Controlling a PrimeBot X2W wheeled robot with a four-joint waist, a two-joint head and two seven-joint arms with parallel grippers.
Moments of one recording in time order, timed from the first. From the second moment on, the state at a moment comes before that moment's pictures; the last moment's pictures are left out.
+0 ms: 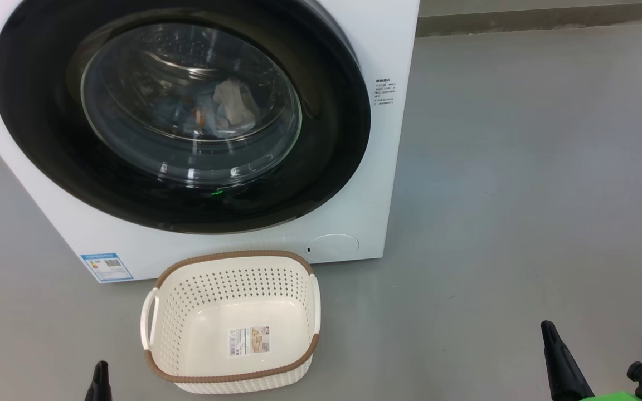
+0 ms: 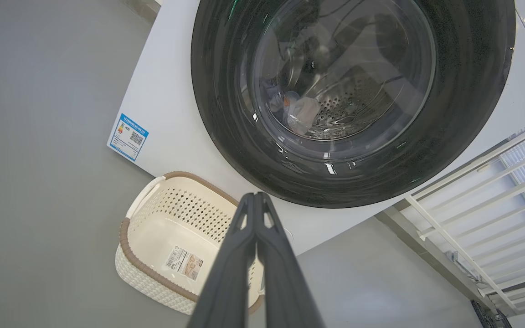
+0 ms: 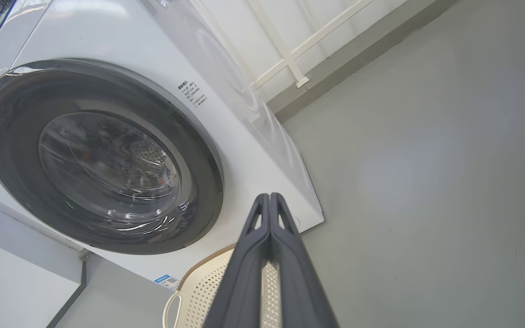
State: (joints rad) left arm 0.09 0.05 0.04 0.22 -0.84 -0.13 -0.11; right arm 0.10 -0.05 -0.07 0.15 0.69 0.14 -0.13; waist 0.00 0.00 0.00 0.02
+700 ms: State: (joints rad) left arm 0.05 0.05 0.05 0.23 -1.06 -0.13 -0.04; right arm 0.06 -0.06 -0.08 0.18 0.96 0.14 -0.07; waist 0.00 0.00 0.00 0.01
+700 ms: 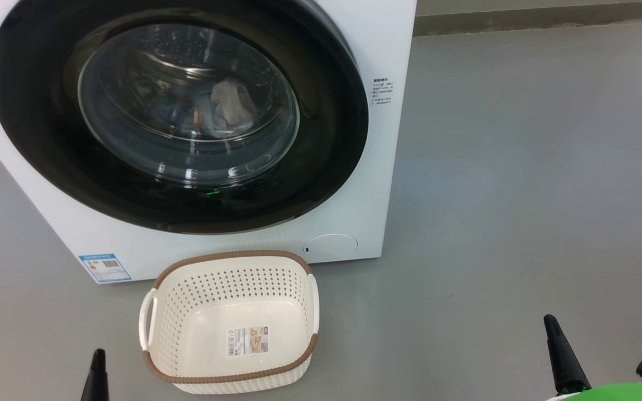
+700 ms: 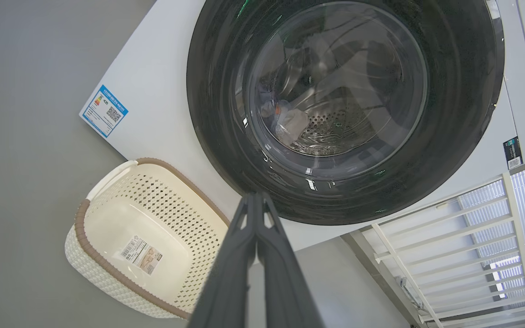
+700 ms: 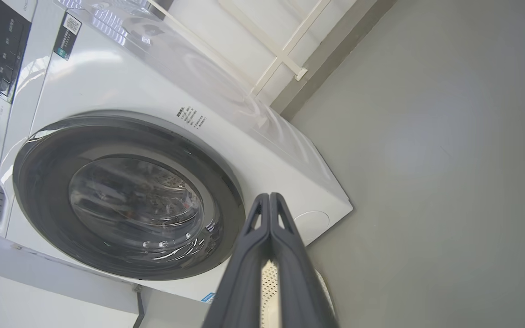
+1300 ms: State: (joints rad) left arm 0.01 0.04 0.06 0.24 -1.25 -0.13 0.01; right arm 0.02 -0.06 -0.08 0.21 1.19 0.14 -0.02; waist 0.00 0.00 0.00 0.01
